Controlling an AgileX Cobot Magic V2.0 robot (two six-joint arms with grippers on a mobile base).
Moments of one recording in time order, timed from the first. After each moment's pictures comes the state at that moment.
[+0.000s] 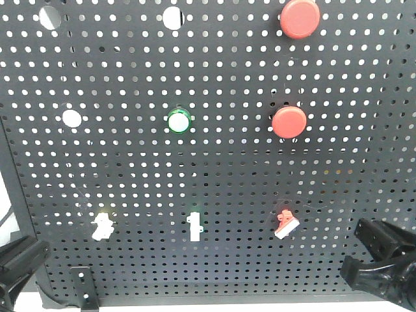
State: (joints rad) left arm -0.34 0.86 -0.43 0.15 -0.31 -0.10; right arm 0.64 0.89 -0.61 1.53 -0.48 -1.23
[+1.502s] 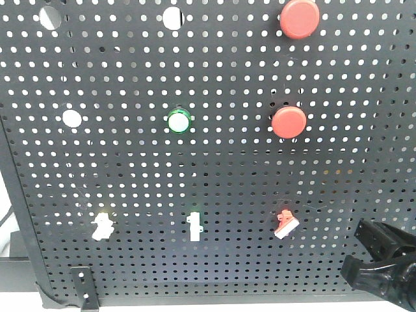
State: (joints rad) left arm -0.02 -0.01 0.03 0.09 0.09 -0.03; right arm 0.64 0.89 -0.61 1.54 -0.48 -1.23
